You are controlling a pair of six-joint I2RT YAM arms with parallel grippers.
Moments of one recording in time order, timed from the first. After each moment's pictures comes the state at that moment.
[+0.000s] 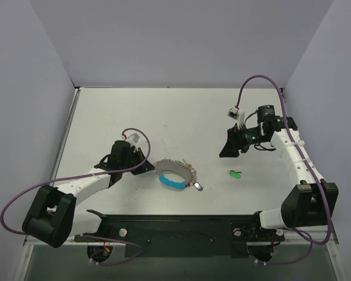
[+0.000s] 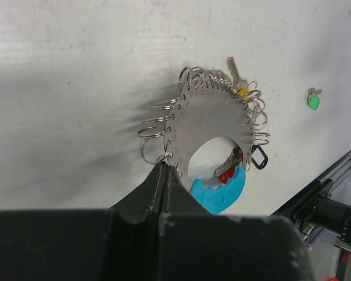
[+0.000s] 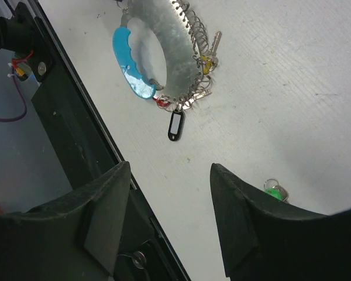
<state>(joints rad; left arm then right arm) -0.41 1.28 0.47 0.09 0.33 -0.72 0.05 1.39 1.19 -1.02 -0.88 -0.50</state>
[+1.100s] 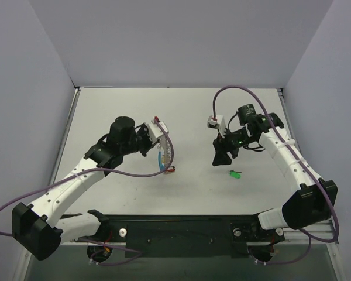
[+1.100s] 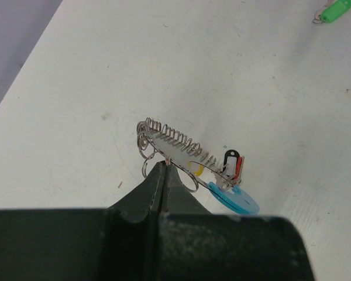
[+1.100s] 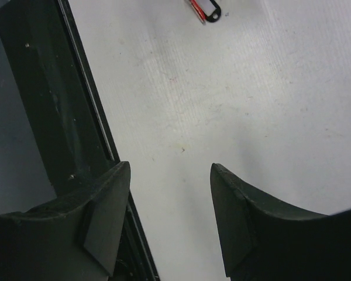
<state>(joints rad) -0.60 1.14 0.99 -0.31 0.27 0.38 0.26 1.40 1.26 -1.13 -0.75 -0.68</state>
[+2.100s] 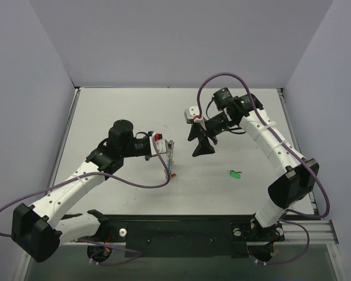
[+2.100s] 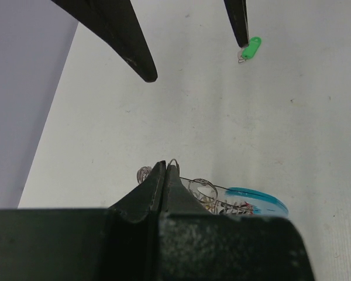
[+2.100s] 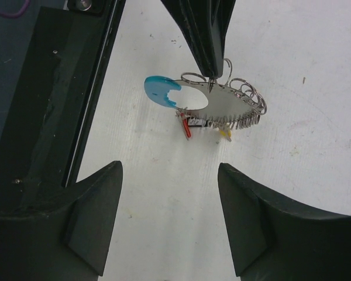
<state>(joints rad) -0.60 1.12 0.90 -0.13 0.65 0.66 0.47 1.62 1.66 -1.26 -0.95 -1.14</state>
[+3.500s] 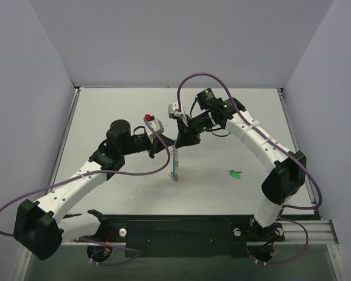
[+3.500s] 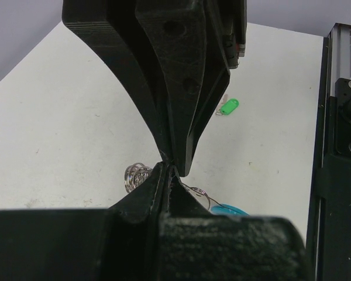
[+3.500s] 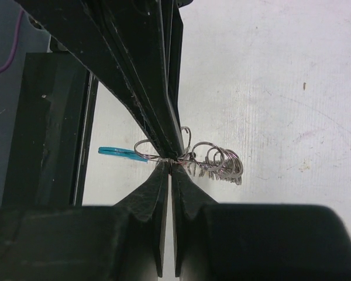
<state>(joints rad) -0.57 1.15 0.85 0.13 0.64 0.12 0.59 1.71 1.65 -0.96 -0.89 -0.75</state>
